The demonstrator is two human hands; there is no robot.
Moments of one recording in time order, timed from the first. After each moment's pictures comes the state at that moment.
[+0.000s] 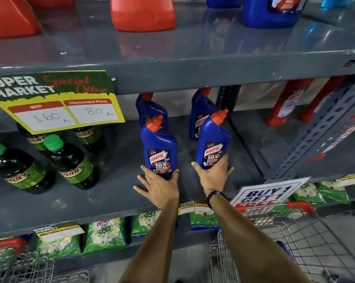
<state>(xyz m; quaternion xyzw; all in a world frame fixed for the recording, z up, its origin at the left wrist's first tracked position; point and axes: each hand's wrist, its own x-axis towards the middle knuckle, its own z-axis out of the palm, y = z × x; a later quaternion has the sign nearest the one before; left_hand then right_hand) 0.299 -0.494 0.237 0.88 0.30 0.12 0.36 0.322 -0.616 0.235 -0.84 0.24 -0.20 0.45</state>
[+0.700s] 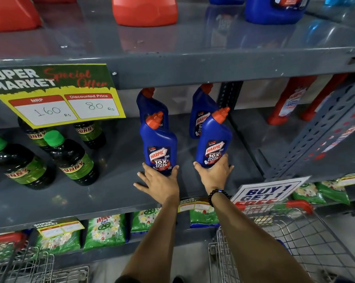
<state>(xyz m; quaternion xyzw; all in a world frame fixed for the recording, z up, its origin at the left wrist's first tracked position) 0.302 -0.496 0.238 0.86 0.31 0.12 0.38 0.323 -0.622 0.232 -0.84 0.24 -0.20 0.44</state>
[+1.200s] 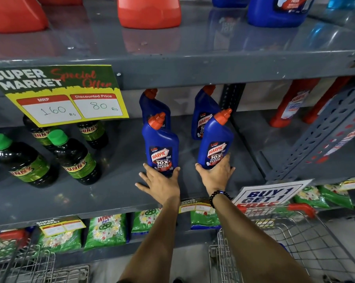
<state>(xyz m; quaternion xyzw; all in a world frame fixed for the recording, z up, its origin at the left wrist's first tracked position) 0.301 -0.493 0.238 0.86 0.30 0.11 0.39 0.322 -0.622 0.235 -0.85 0.23 -0.20 0.42</state>
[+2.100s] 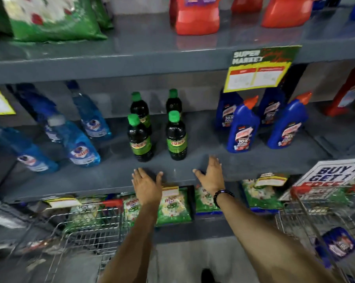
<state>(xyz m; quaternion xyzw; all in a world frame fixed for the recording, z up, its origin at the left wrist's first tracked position) 0.199 -0.173 0.247 0.91 0.21 0.08 0.35 0.234 -0.361 0.243 -0.92 0.06 -0.02 0.39</state>
